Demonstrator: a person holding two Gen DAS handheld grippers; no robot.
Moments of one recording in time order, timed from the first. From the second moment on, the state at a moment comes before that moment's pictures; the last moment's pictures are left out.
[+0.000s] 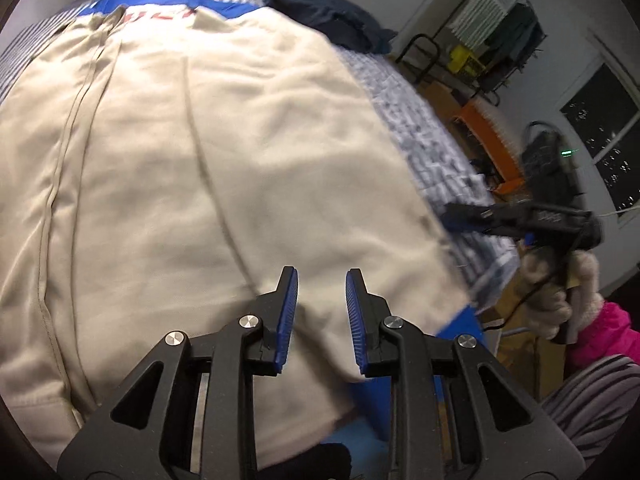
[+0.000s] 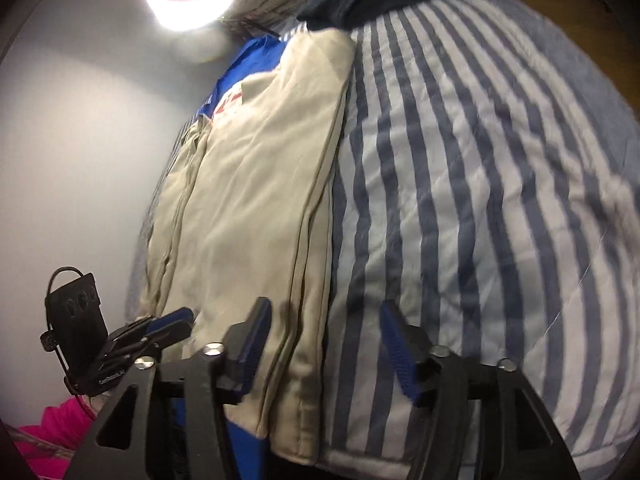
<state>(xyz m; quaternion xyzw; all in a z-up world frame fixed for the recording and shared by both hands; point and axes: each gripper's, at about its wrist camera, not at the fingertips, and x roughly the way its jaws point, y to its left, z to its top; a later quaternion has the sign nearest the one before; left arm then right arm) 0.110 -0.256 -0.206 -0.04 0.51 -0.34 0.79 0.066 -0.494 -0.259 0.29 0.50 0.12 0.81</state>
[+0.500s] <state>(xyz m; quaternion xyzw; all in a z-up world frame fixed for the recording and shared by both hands) 0.090 -0.234 -0.187 -0.07 0.49 -0.34 0.80 0.085 -0.443 -0.258 0.20 0.56 0.13 0.79</state>
